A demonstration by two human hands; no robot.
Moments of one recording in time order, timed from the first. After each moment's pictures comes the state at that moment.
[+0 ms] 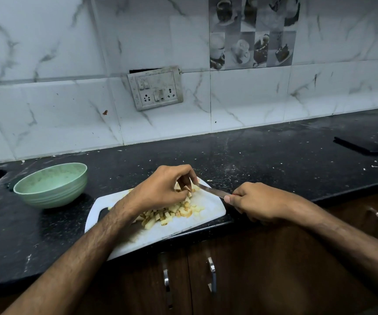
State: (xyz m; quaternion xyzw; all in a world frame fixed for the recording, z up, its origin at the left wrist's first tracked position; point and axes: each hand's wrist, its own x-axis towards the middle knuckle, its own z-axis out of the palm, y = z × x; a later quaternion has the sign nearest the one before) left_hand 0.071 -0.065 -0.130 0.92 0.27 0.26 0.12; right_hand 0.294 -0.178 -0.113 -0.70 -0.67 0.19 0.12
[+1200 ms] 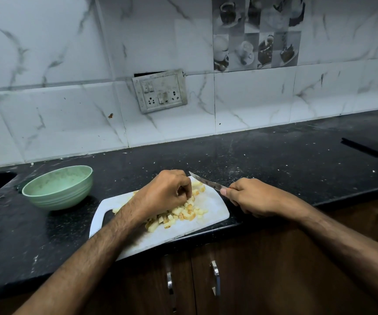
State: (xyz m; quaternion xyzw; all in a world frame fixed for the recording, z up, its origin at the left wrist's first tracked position) left_hand 0.066 -0.056 -0.141 0.93 0.29 0.24 0.01; right_hand 0.299 -0.149 -0.124 -0.68 -0.68 0.21 0.19
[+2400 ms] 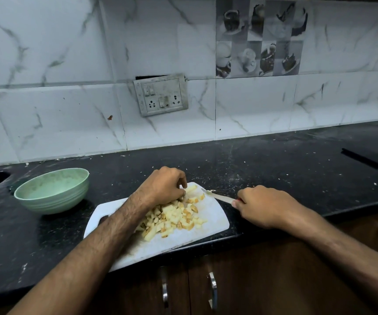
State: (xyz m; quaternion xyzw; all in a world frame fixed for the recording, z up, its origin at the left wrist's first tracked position) left_hand 0.084 -0.005 -0.135 0.89 0.44 0.16 -0.01; right_hand 0.297 -0.158 -0.113 -0.73 -0.68 0.01 0.02
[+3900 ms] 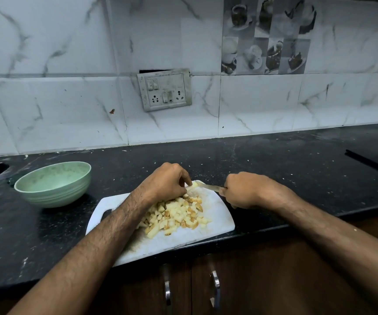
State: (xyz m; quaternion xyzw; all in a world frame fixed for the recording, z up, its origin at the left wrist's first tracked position) left_hand 0.079 -0.010 -0.132 0.89 0.42 0.18 0.04; right_hand 0.263 -0.123 -0.092 -0.73 -0.68 0.03 -0.02
